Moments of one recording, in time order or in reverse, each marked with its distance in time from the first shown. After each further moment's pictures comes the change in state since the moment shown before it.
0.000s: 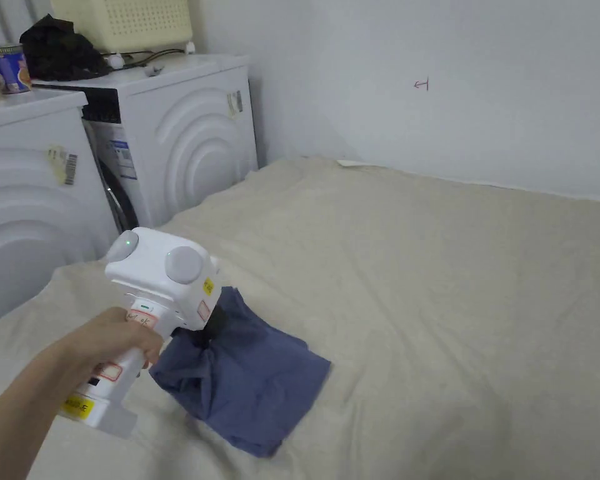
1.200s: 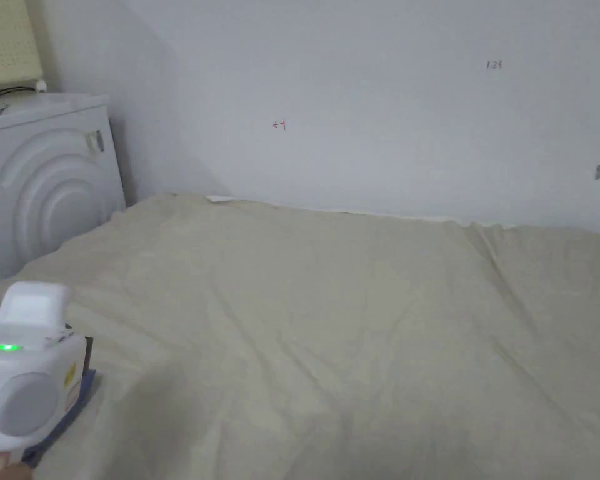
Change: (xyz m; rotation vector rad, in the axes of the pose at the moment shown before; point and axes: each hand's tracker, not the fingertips) left arm 0.109 -0.105 0.140 0.625 0.121 0.129; right arm 0.010 0.010 0.045 0.129 -0.012 0.014
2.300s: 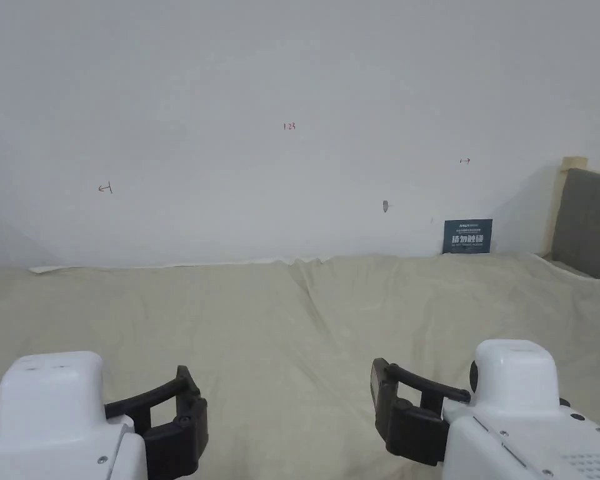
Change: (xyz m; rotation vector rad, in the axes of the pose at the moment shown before) left arm 0.219 -0.006 0.225 0.377 -0.294 0.063; right arm 0.023 0.053 0.123 0.389 -0.175 -0.041
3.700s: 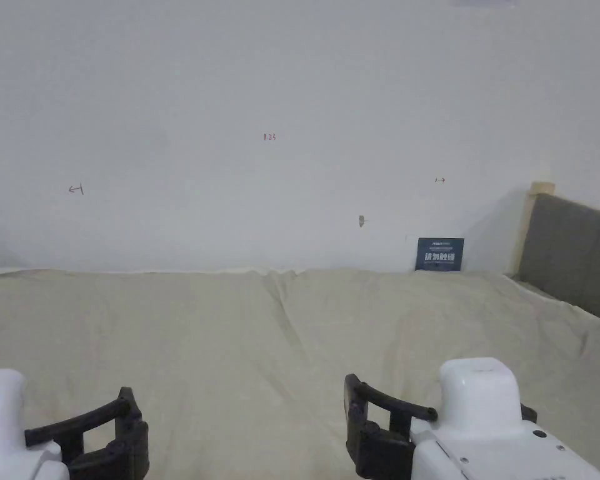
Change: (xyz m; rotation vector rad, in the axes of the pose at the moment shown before) left arm -0.012 0.005 0.002 -0.030 0.018 0.033; right arm -0.004 0.000 -0.003 0.049 -0.008 0.140
